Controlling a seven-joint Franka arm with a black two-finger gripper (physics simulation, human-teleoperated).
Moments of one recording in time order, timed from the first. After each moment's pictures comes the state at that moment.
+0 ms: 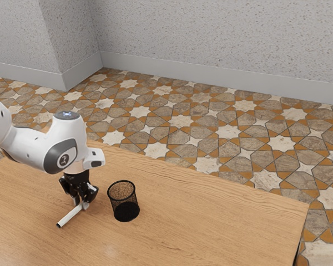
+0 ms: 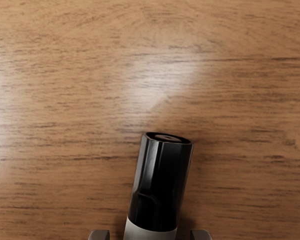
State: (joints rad) arm -0.12 0.14 0.24 -2.41 0.10 2.45 -0.01
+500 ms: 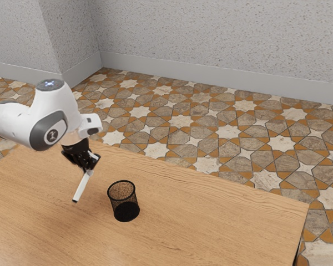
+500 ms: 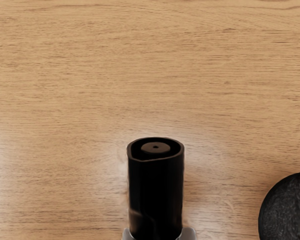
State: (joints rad) arm -0.17 -0.11 0.23 -2.40 0.12 2.45 -0.07
